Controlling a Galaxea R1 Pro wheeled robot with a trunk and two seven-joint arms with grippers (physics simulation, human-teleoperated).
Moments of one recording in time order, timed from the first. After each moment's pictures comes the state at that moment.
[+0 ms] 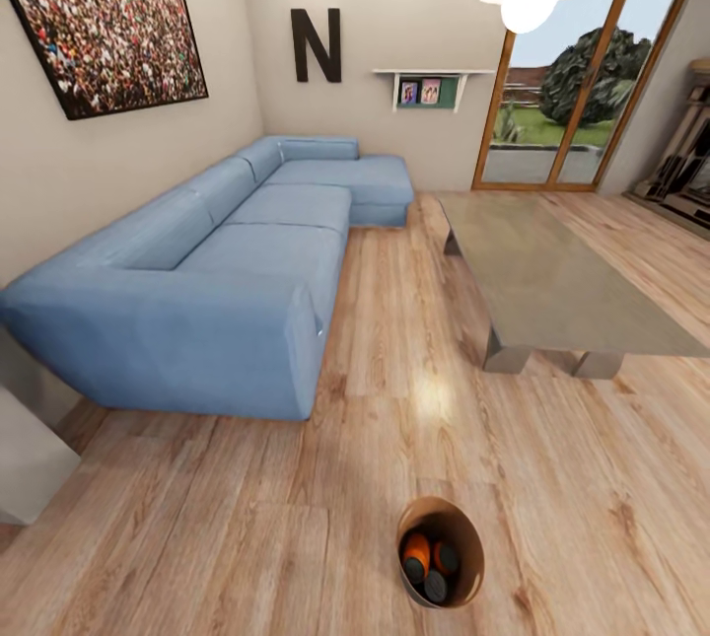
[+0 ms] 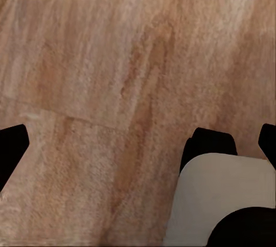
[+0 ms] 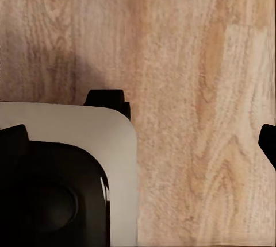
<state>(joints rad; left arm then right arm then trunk) -0.21 0.17 0.08 0.00 0.14 -0.36 -0.06 -0.20 -0.19 -0.54 0.03 0.47 -0.33 0.22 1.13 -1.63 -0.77</state>
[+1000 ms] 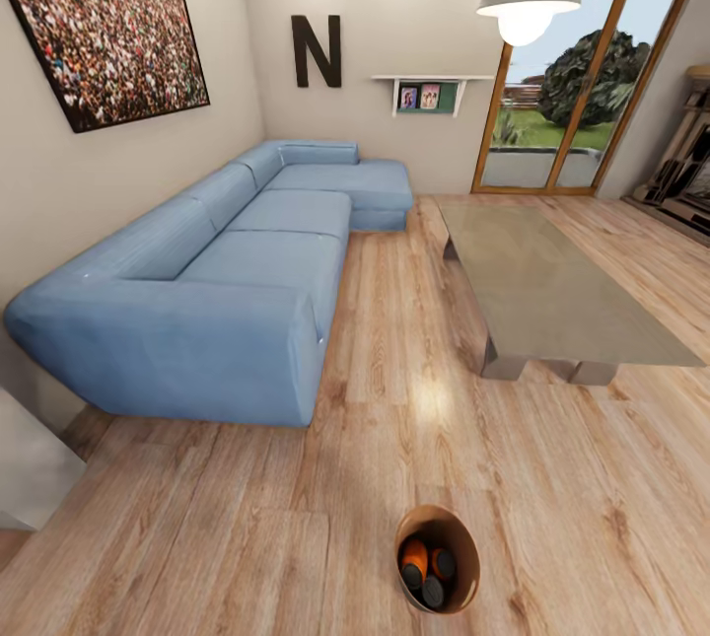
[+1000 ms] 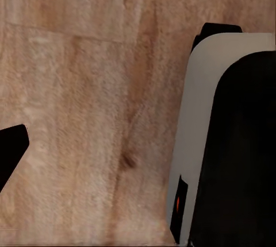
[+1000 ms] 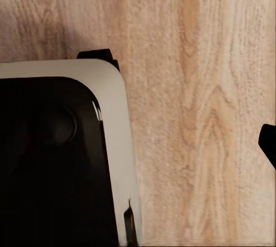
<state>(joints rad) -0.11 0.16 0.03 0.01 0.08 -0.24 -0.05 -0.10 -0.20 -0.54 0.03 0.36 -0.35 0.22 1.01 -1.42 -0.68</state>
